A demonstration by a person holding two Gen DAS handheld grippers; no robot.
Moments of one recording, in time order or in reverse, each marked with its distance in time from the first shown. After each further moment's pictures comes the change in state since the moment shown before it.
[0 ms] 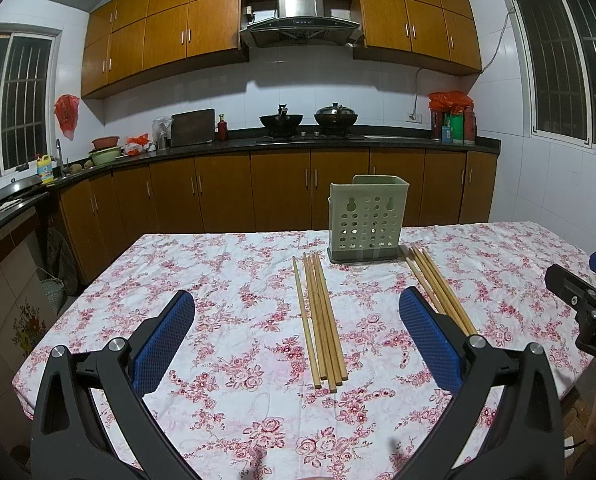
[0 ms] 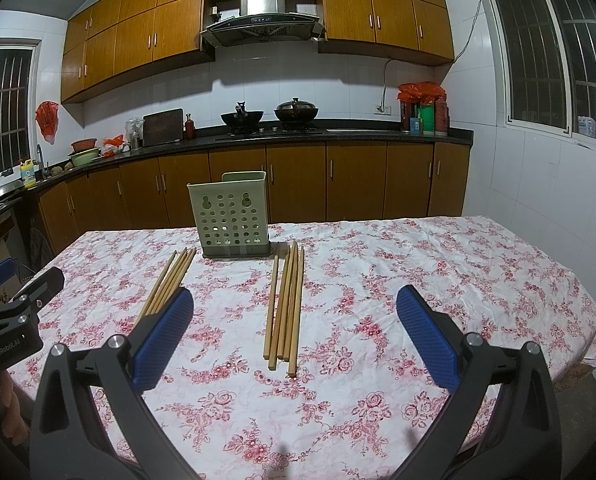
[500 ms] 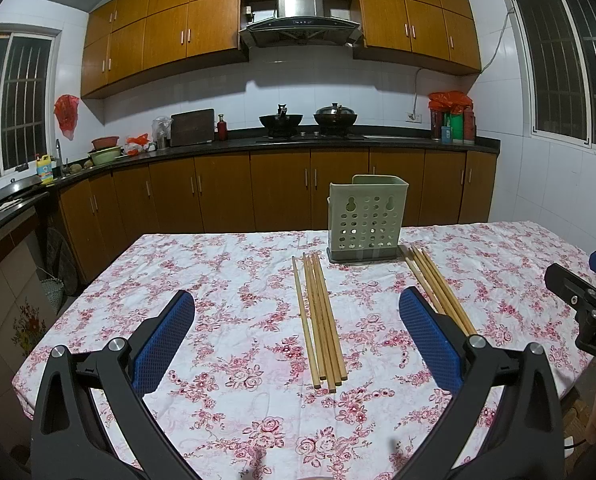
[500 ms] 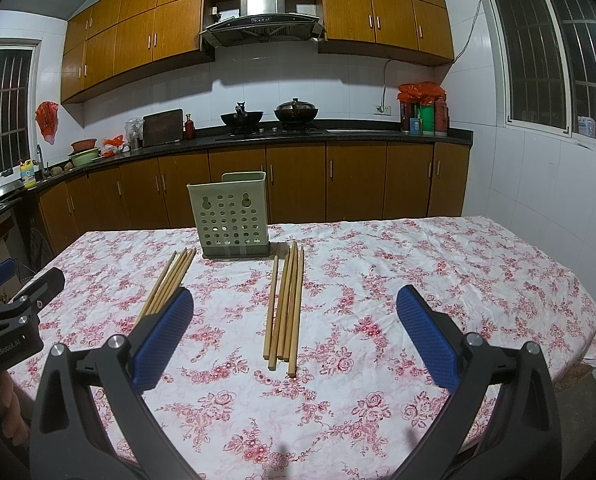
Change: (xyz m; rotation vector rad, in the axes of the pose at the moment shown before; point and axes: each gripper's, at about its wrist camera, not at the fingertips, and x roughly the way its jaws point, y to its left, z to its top) left arm 0.000 0.000 0.000 0.000 0.001 0.000; right arm 0.000 0.001 0.000 0.000 0.001 0.001
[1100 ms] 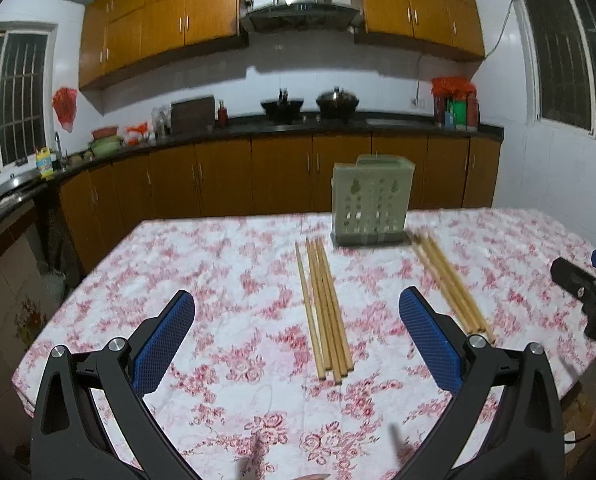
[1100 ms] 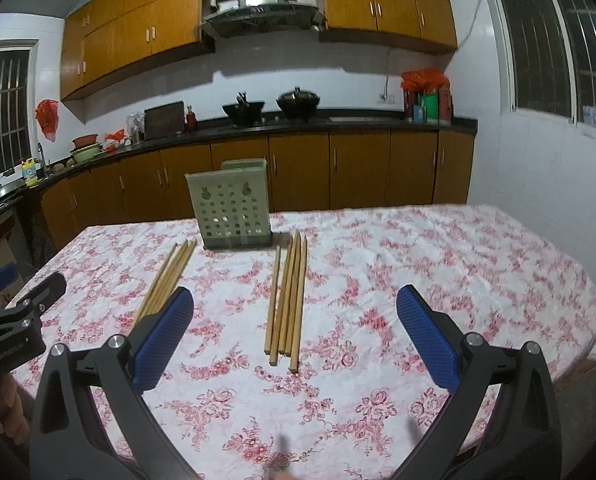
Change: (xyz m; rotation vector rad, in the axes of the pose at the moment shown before) left arm 0.015 -0.003 -0.007 0.005 0.082 0.012; right arm 0.020 -0.010 -0.007 0.043 0.077 0.006
